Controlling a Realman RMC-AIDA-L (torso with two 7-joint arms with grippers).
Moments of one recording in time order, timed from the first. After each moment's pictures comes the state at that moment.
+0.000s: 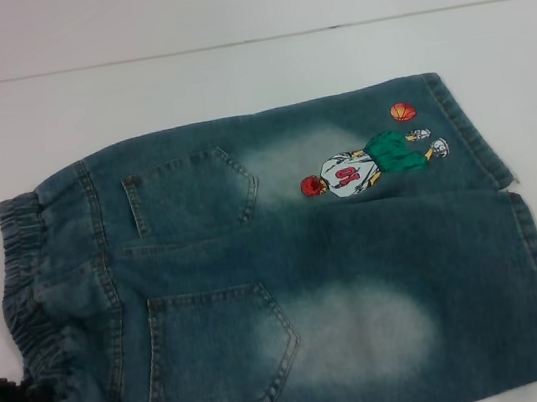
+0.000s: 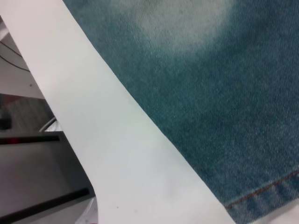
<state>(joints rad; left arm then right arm) -0.33 -2.16 0.39 1.04 2.57 1.64 -1.59 0.63 2.09 -0.98 -1.08 -2.87 -1.98 2.05</state>
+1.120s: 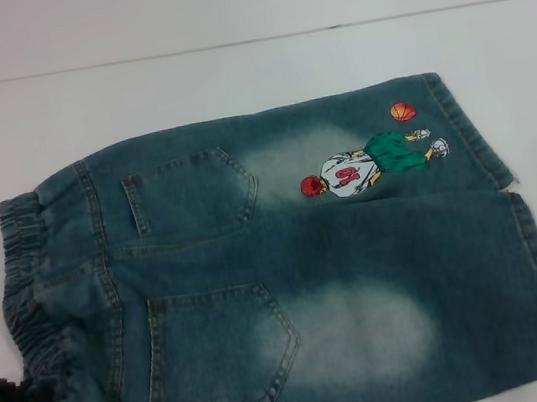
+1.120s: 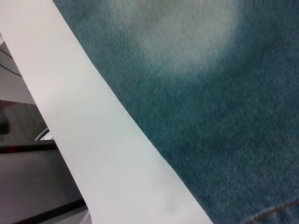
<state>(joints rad) -0.33 -2.16 0.40 1.04 2.57 1.64 -1.59 0.65 2.09 -1.03 -1.03 -2.83 -1.91 2.07</state>
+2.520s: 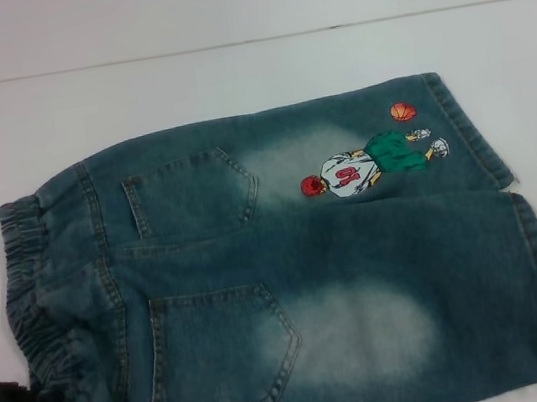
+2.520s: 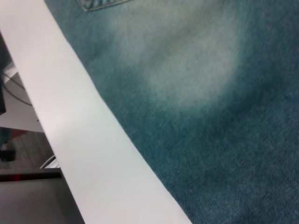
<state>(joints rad) -0.33 -2.16 0.42 1.03 2.58 1.64 -1.59 0.63 2.09 -0.99 -1.03 -2.77 -1.89 2.04</state>
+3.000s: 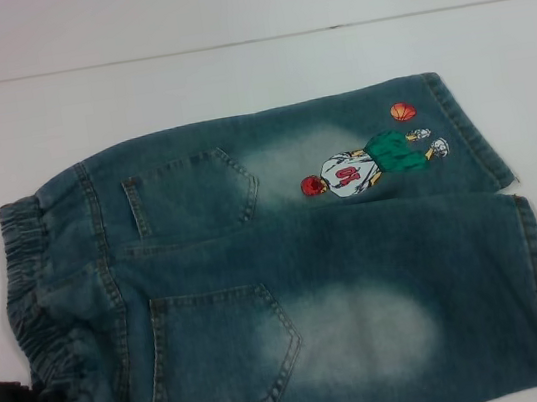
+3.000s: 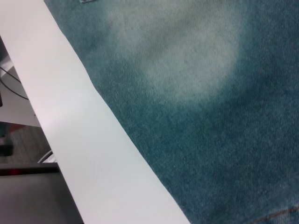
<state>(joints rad) -0.34 -2.16 0.42 1.02 2.58 1.64 -1.59 0.62 2.09 -1.01 -1.02 -2.77 -1.87 2.04</state>
